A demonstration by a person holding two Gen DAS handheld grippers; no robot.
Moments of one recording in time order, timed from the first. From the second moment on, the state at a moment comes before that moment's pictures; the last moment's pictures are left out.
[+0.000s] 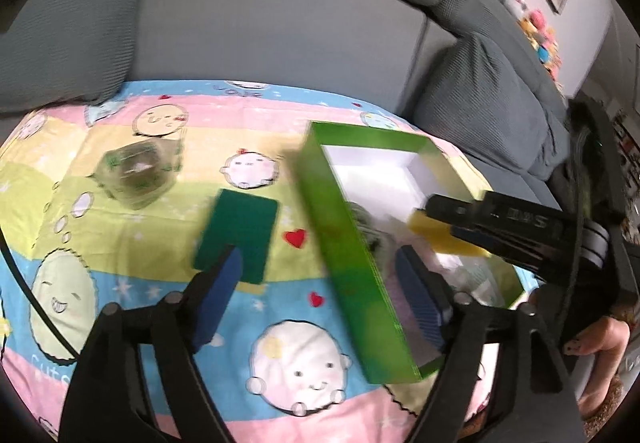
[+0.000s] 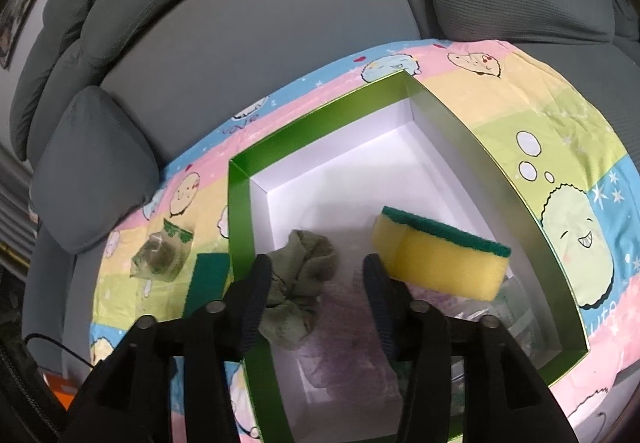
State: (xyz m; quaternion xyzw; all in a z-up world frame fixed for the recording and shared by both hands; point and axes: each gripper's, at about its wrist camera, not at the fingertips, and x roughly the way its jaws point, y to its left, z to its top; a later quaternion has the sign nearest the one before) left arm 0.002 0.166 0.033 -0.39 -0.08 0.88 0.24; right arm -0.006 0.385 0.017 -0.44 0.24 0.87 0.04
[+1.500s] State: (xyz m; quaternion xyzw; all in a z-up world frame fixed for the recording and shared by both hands) left arm 0.008 0.082 -0.038 -0.48 -0.16 0.85 0.17; right arm -0.010 0.257 0.028 -0.44 0.23 0.85 -0.16
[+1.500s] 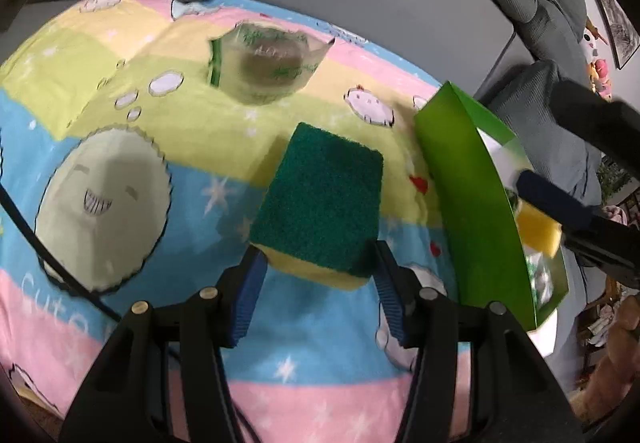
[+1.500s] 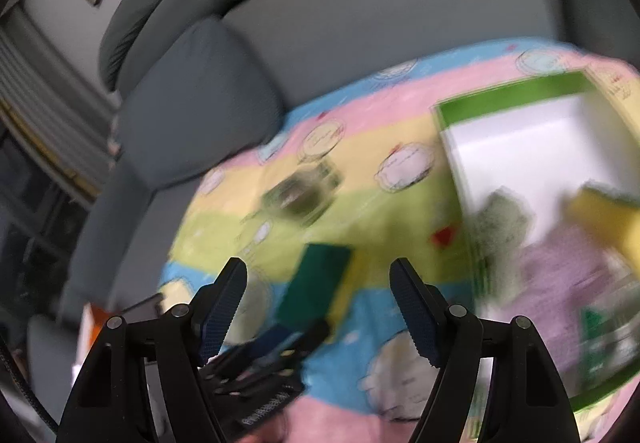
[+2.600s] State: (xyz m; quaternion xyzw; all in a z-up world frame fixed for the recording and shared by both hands) left arm 0.008 0.033 -0.050 -0.49 -0.25 0.81 0.21; right arm -0.039 0.220 -0.055 -0.58 0.20 0.78 -0.11
